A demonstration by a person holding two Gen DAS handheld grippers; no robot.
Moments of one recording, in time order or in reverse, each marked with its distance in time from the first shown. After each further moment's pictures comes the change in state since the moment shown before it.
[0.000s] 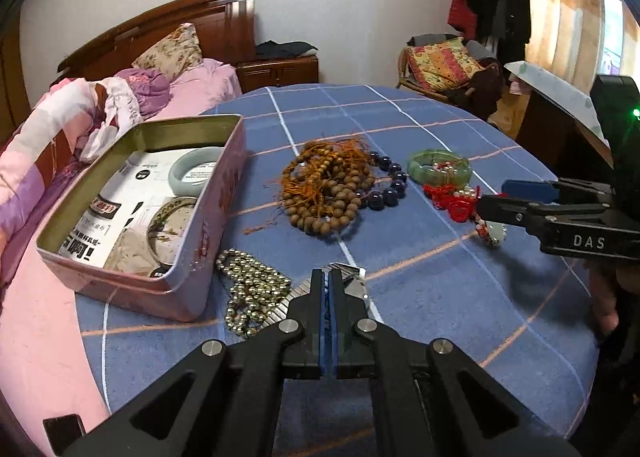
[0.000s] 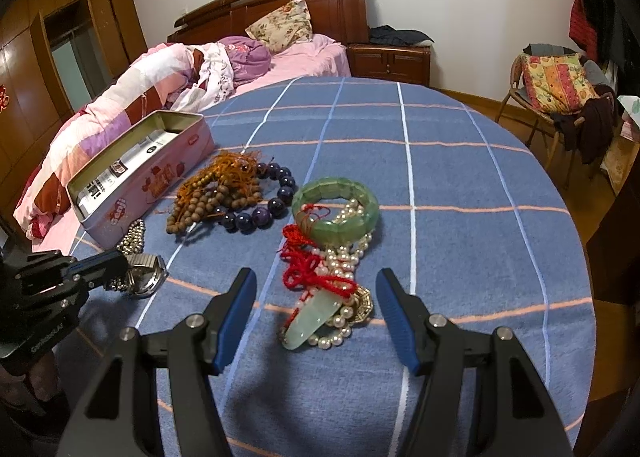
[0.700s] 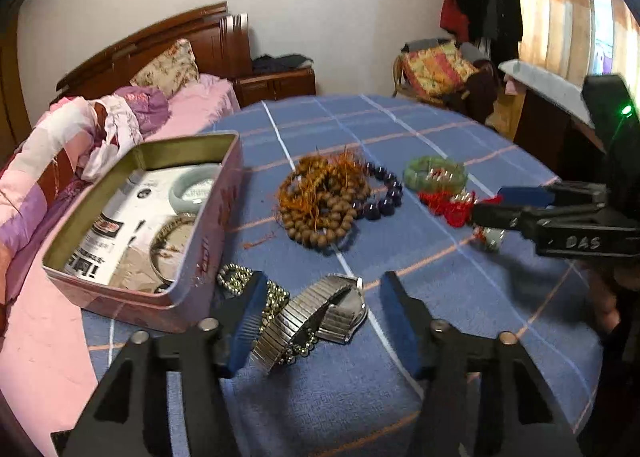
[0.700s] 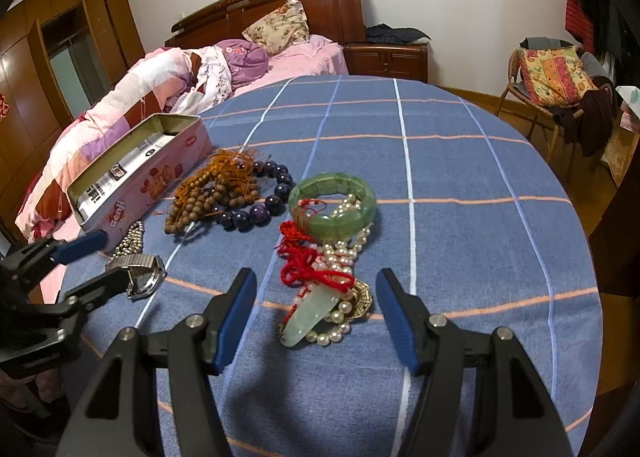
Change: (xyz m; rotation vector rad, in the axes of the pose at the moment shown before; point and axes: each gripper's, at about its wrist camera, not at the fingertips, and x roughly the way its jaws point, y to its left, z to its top) left arm 0.001 -0.005 0.002 0.048 -0.023 0.004; right arm 0.002 -0.001 -0.002 0.020 -0.006 0.008
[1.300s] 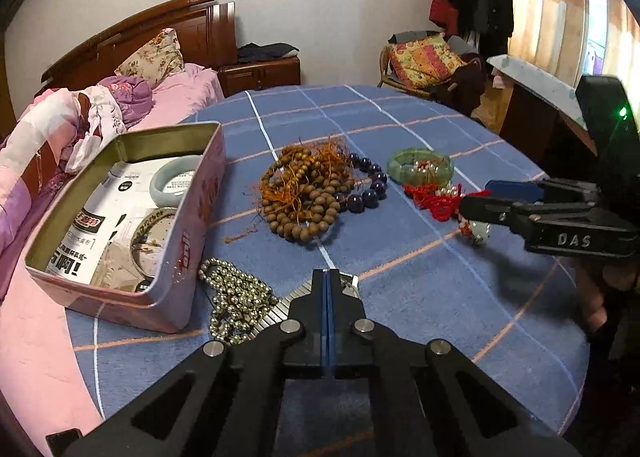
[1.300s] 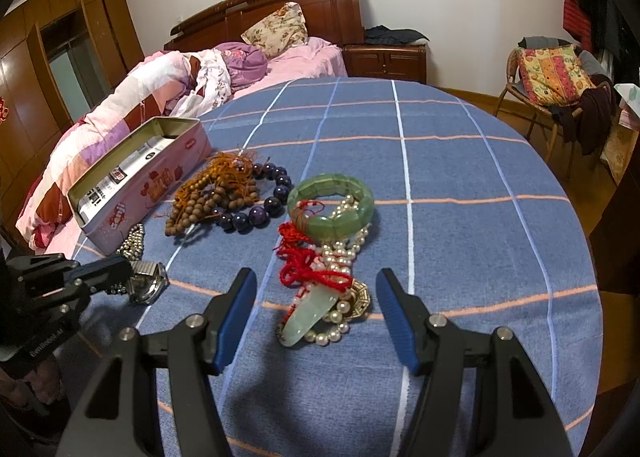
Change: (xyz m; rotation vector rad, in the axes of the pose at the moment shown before) left arm -0.005 -0.002 0.003 -0.001 0.018 -0.067; right arm -0.002 -0.003 0.000 0.010 -0.007 0.003
